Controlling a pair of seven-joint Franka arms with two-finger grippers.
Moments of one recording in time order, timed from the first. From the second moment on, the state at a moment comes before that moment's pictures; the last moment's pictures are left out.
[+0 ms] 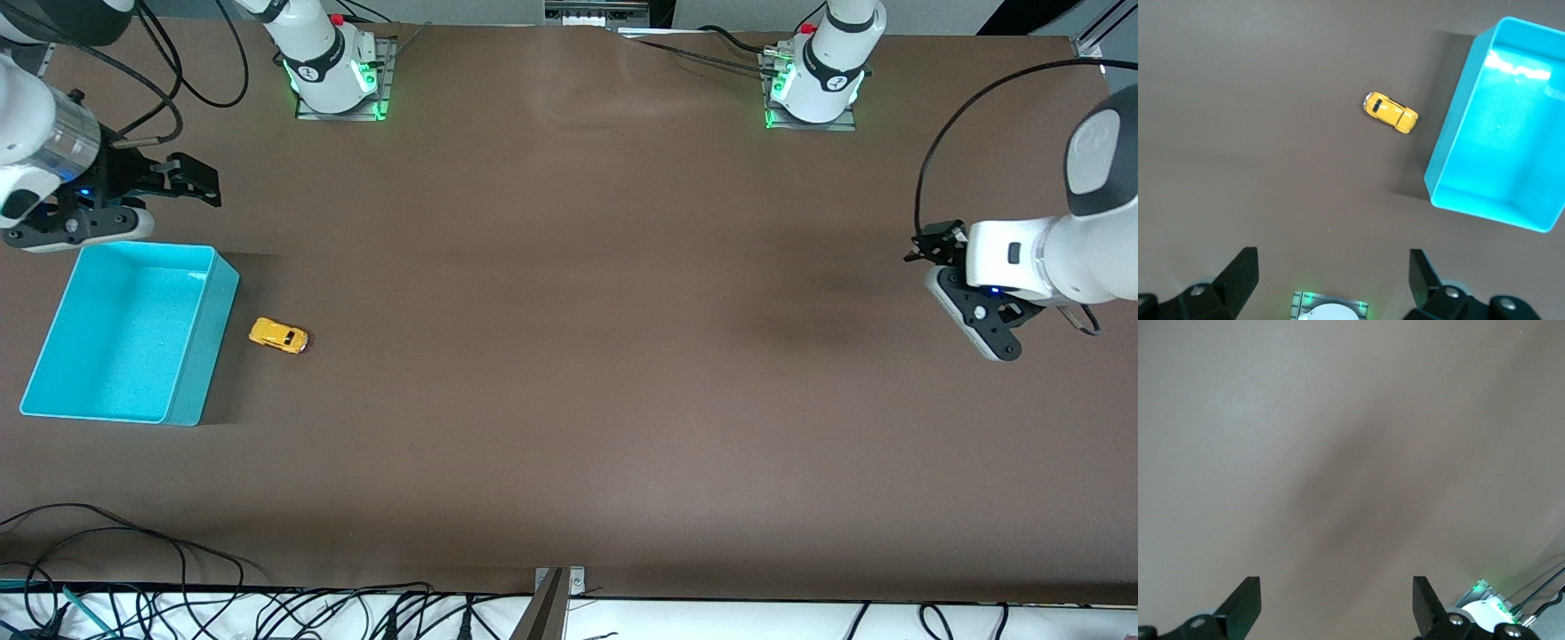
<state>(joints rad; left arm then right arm) 0.26 0.31 -0.38 -1.43 0.04 1.46 0.69 0.12 0.04 -0.02 -1.64 -0.01 1.51 -0.08</state>
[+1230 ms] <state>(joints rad) 0.01 -0.03 -0.09 -1.63 -0.06 1.53 0.01 0.03 0.31 -0.01 -1.77 0.00 2.03 -0.92</state>
